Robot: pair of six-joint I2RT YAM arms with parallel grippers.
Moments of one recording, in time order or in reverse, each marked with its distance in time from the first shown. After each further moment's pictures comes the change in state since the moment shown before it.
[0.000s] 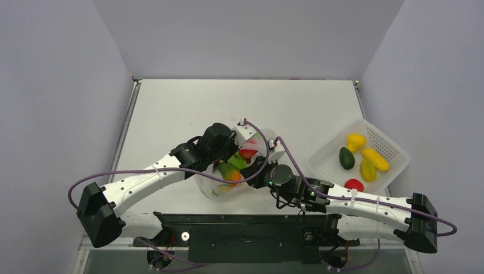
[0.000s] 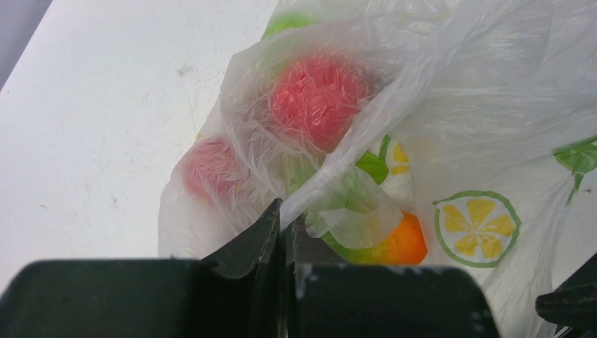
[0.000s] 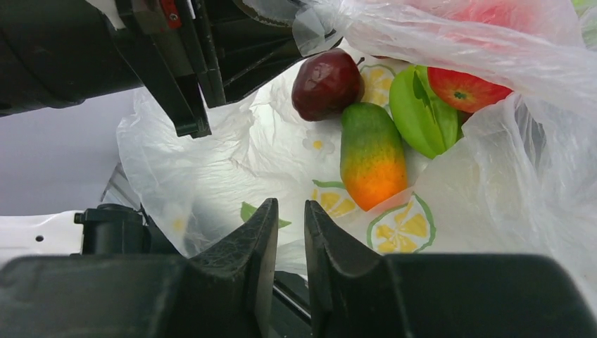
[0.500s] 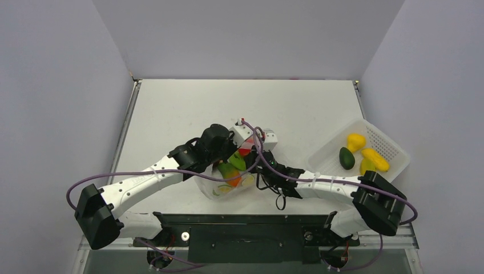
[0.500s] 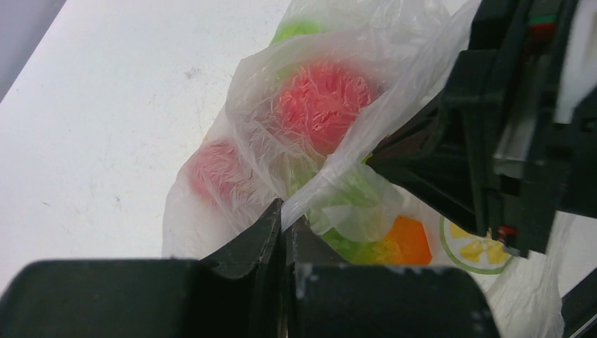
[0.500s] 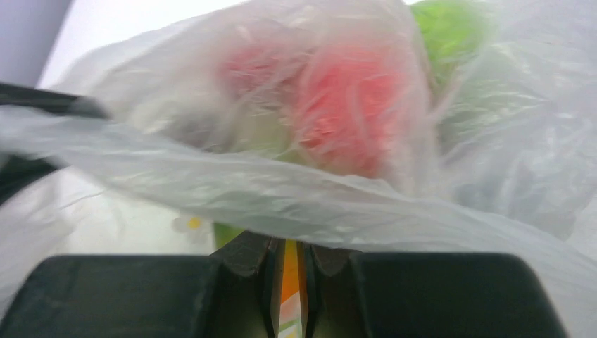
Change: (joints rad) left arm 0.000 -0.022 -0.029 0.038 -0.012 -0.011; right arm -0.188 0.335 -0.022 0.279 0.031 -0.110
